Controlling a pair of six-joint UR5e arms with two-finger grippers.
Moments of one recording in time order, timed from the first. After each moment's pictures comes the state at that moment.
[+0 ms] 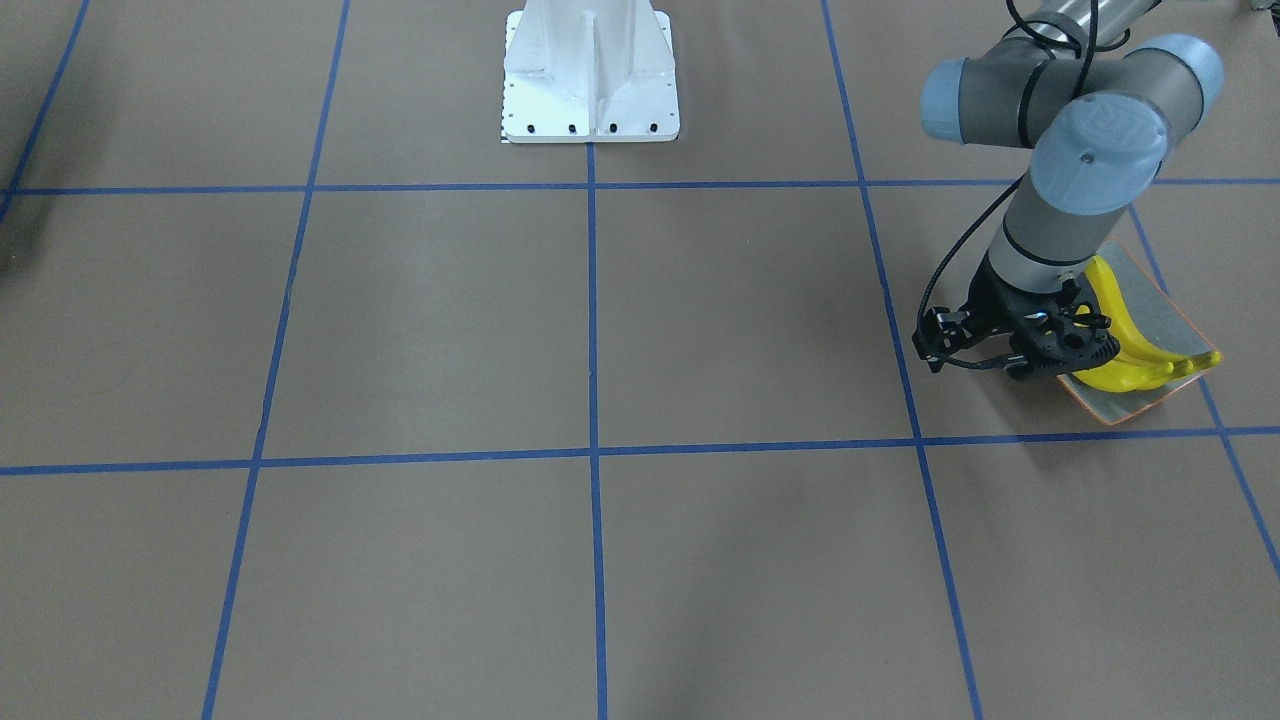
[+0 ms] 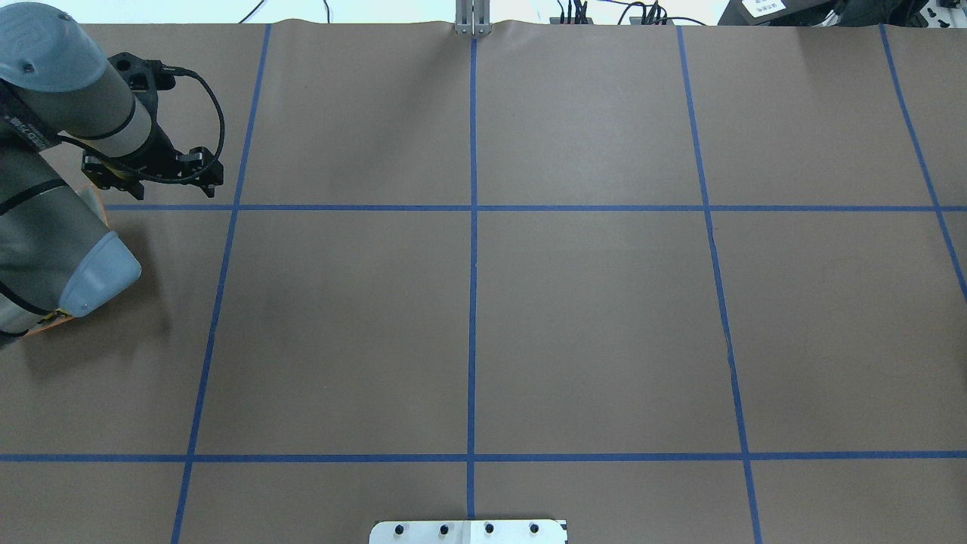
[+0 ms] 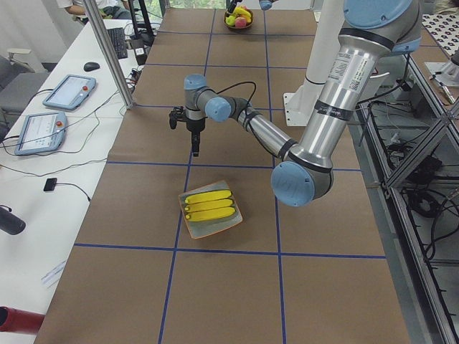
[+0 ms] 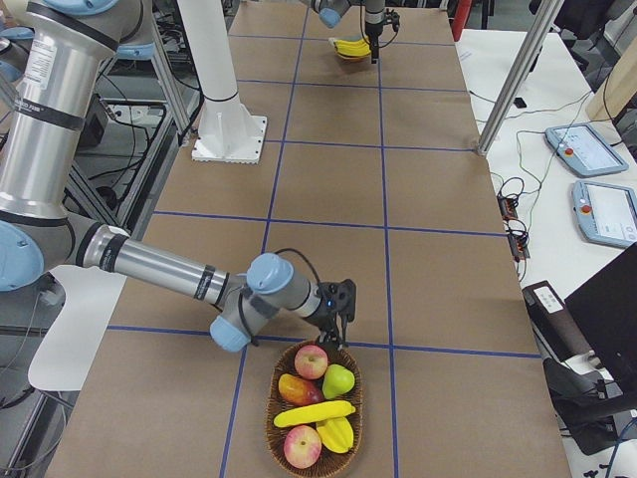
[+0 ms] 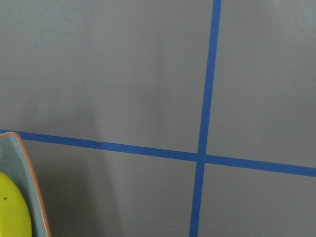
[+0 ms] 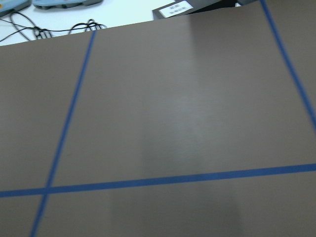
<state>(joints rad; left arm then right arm) -0.92 -1.95 -1.76 -1.51 -2.00 -0.92 1.46 -1.89 1.44 -0.36 2.11 0.58</state>
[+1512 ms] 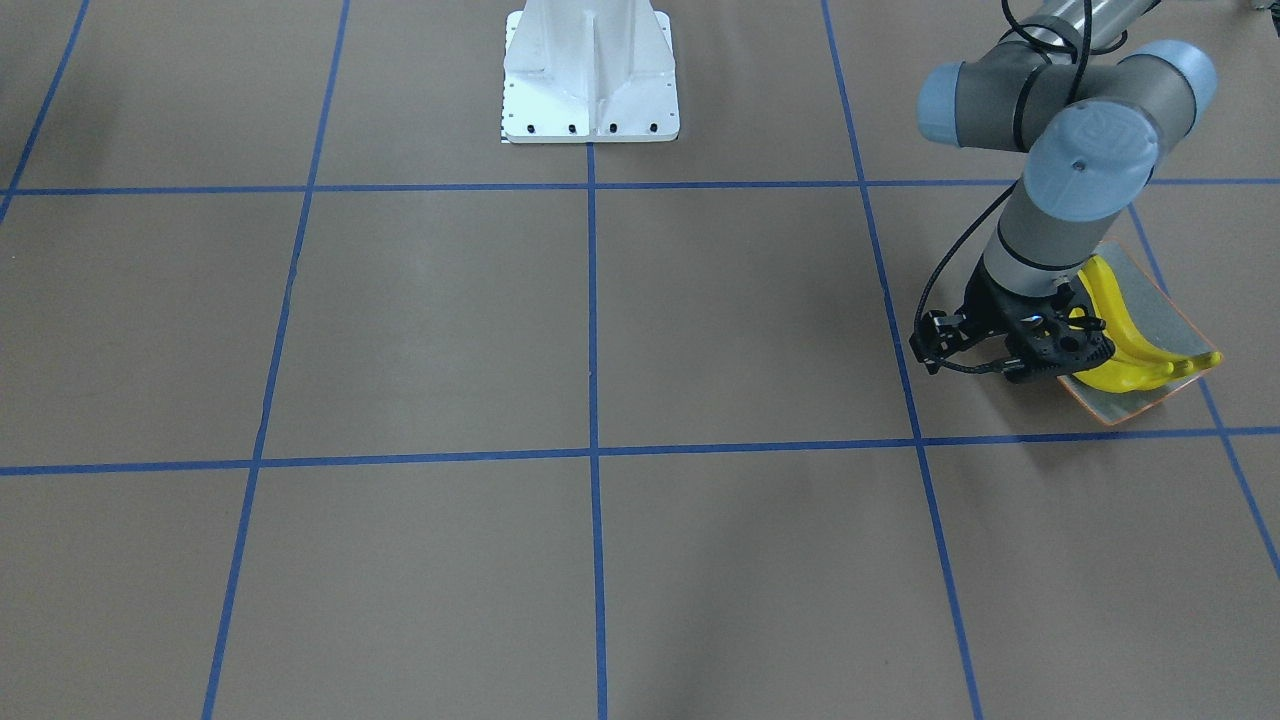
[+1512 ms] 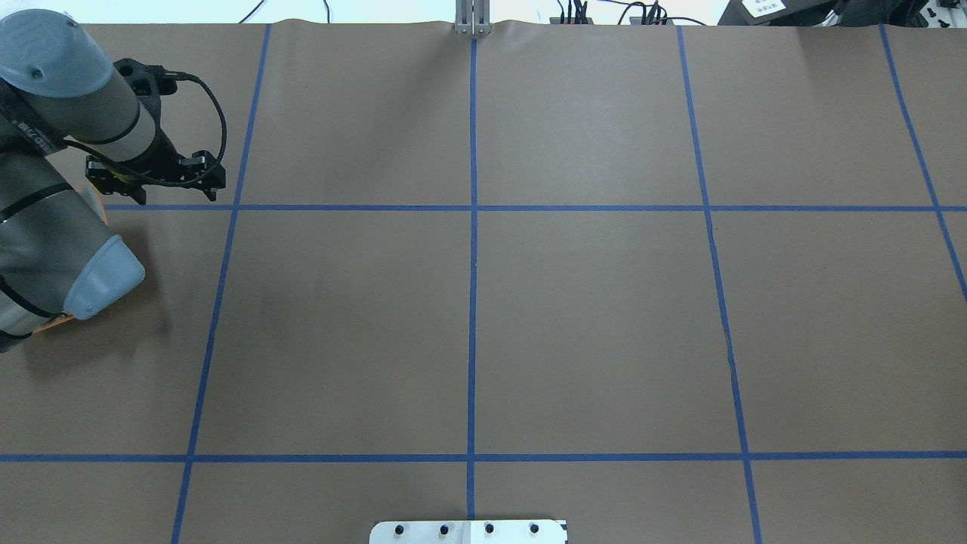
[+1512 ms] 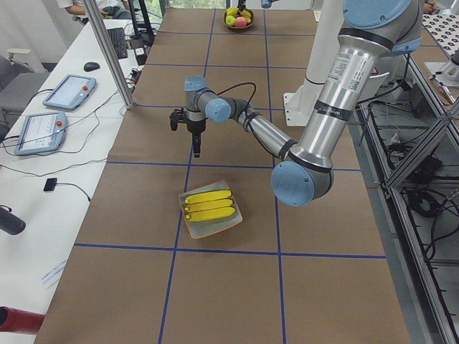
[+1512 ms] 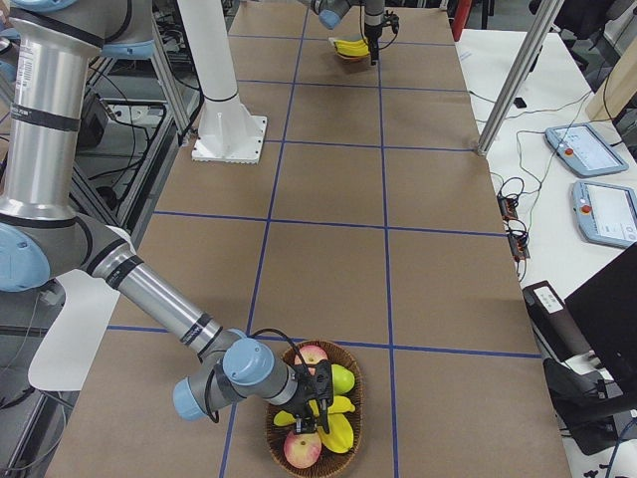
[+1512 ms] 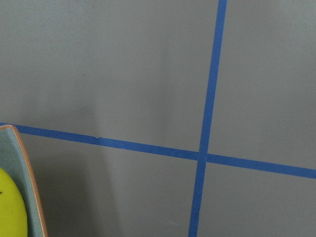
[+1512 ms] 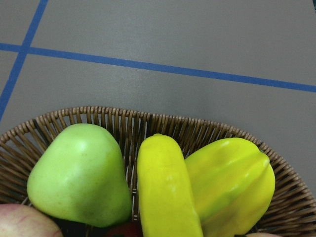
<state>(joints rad) -0.91 -1.95 -1.75 -1.51 -2.00 -0.94 1.58 -1.80 1.11 -0.36 2.18 0.20</state>
